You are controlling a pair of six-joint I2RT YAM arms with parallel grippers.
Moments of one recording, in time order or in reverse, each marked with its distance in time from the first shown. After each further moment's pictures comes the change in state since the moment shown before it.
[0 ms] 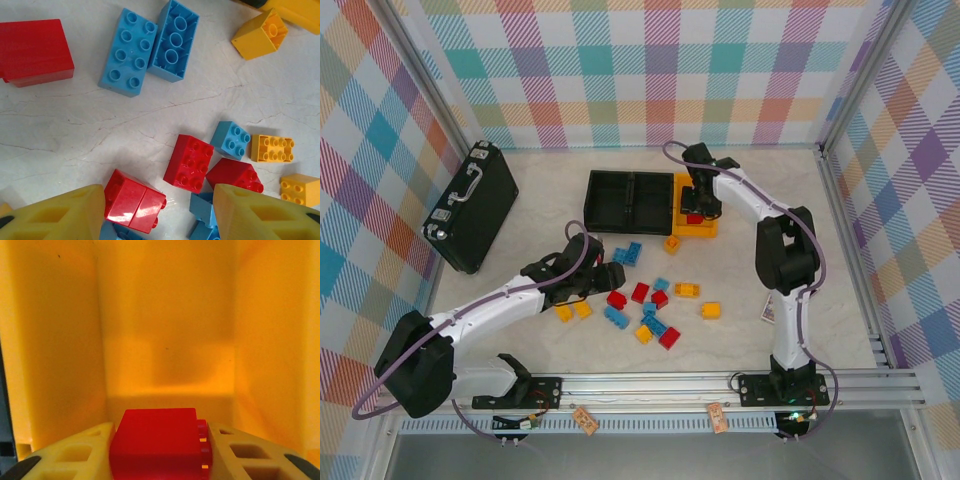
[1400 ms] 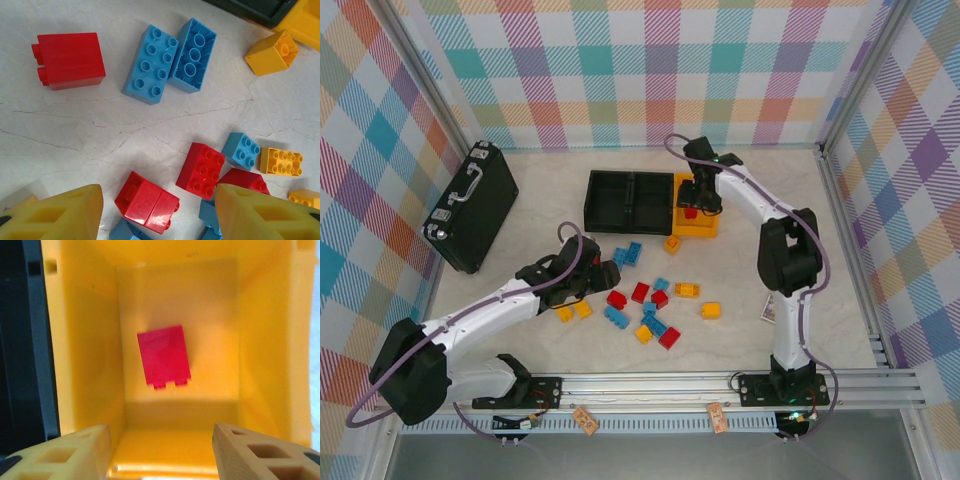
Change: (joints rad) left arm 0.000 -0.051 -0.013 -0.029 -0.072 -0.041; right arm -0.008 -0.060 -0.013 0.010 -0.015 0.013
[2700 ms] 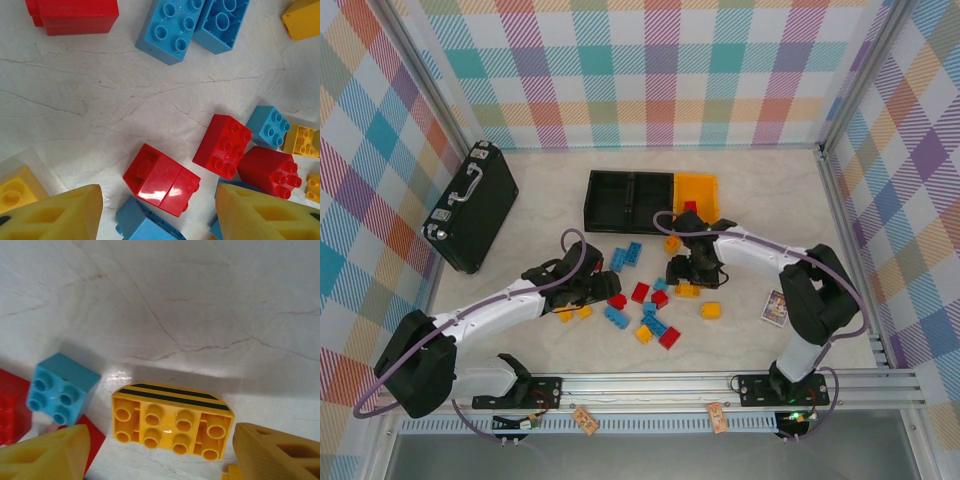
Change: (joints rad) left arm 0.000 0.051 -0.045 0.000 0.079 -0.041; right arm 0.246 -0.360 -0.688 0.095 -0.149 0.167
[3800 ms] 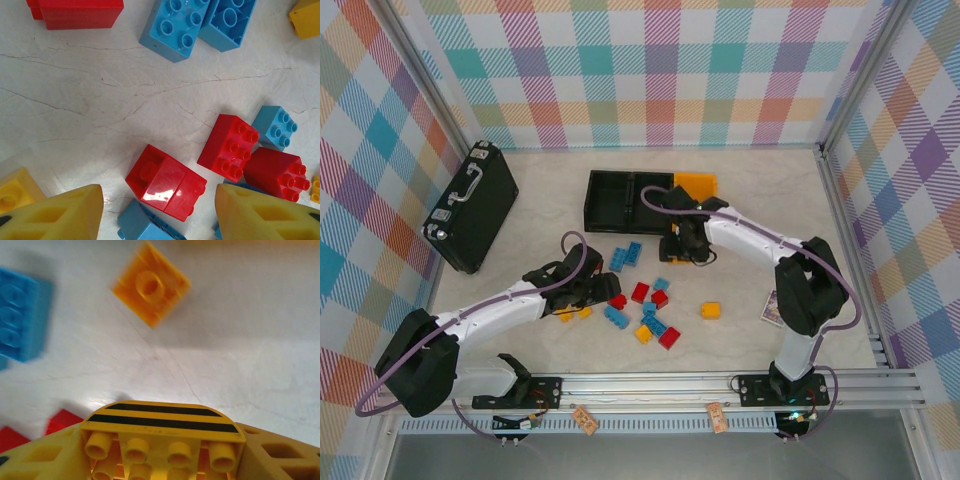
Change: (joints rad) left arm 0.000 0.004 -0.026 0.034 0.001 -0.007; right arm 0.011 0.077 0.309 -0.096 0.110 -0.076
